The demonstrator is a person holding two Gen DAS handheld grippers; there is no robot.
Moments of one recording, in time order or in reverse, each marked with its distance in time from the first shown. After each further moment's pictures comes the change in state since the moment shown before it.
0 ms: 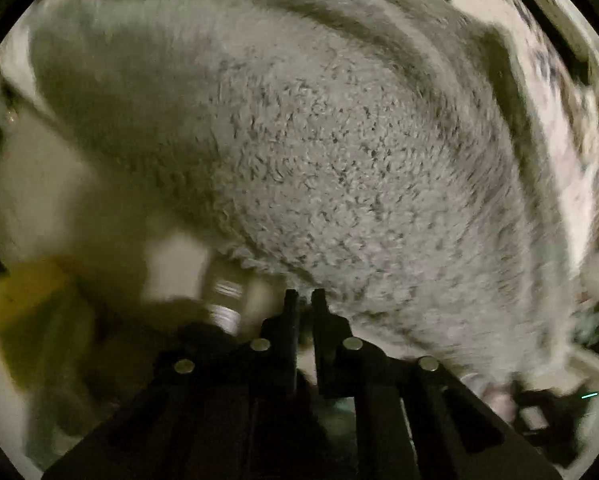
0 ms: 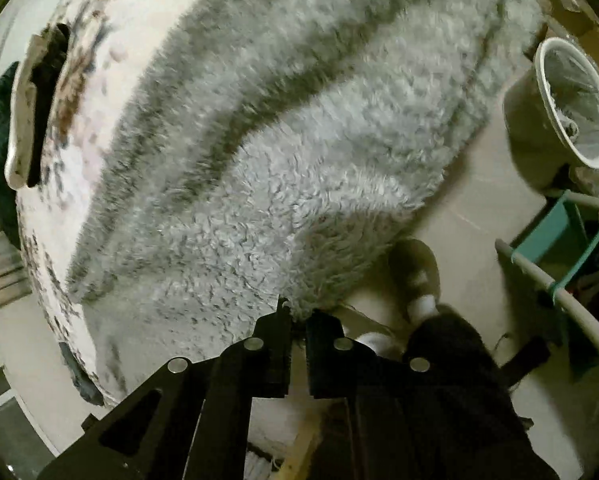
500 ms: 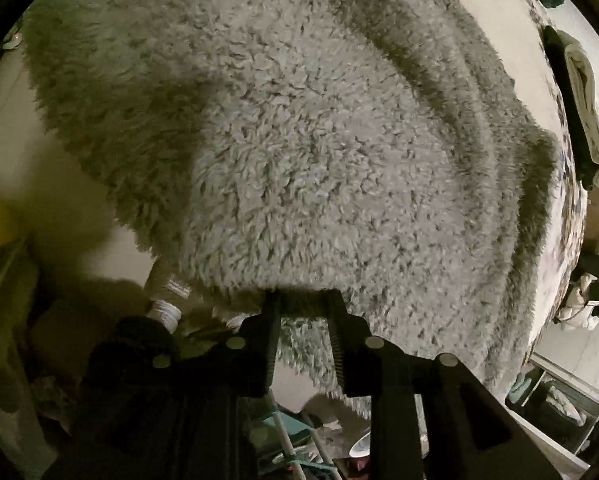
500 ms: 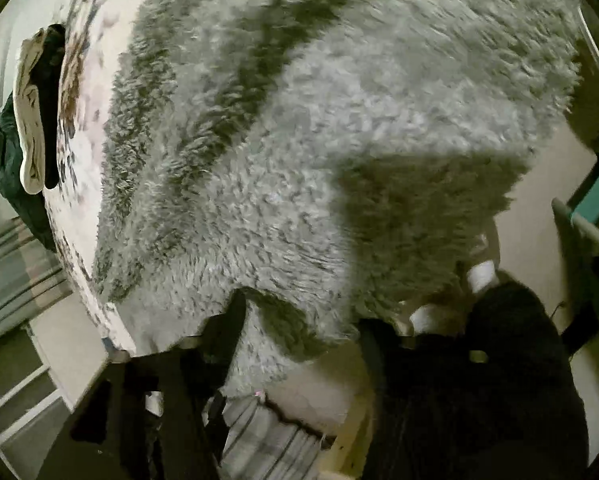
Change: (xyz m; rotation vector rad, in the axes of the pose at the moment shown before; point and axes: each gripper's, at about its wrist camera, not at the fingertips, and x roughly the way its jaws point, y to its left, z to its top) left arm -0.041 0.061 0.041 -0.211 -0.030 -0.140; right arm 0.039 0.017 -0.004 0.036 0.032 0.148
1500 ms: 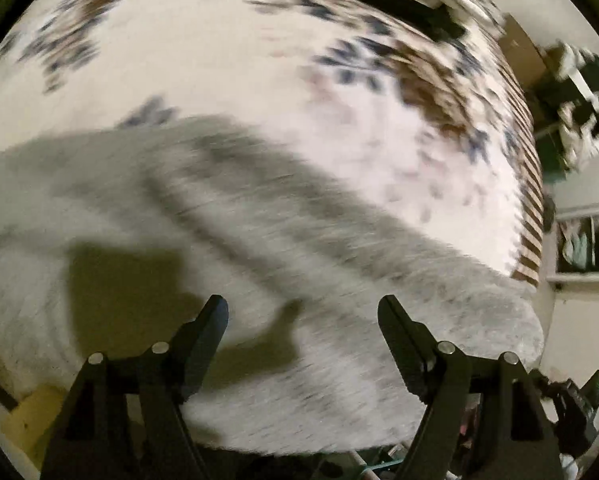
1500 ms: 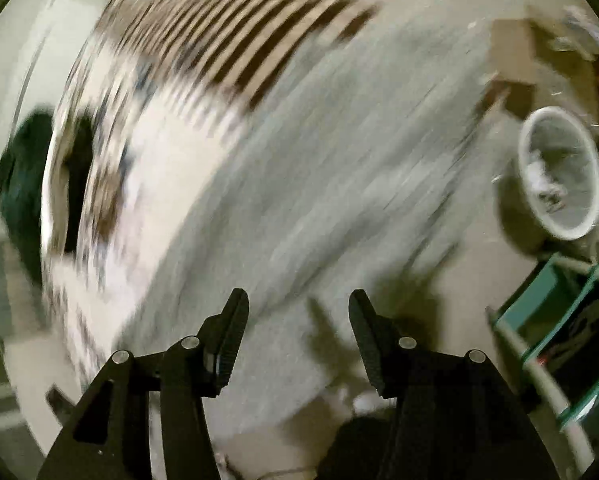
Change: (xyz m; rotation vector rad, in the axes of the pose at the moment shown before) left arm -0.030 -0.219 -0.018 0.649 -0.058 0.045; right arm -0.208 -0.060 0.105 0.041 -0.392 -0.100
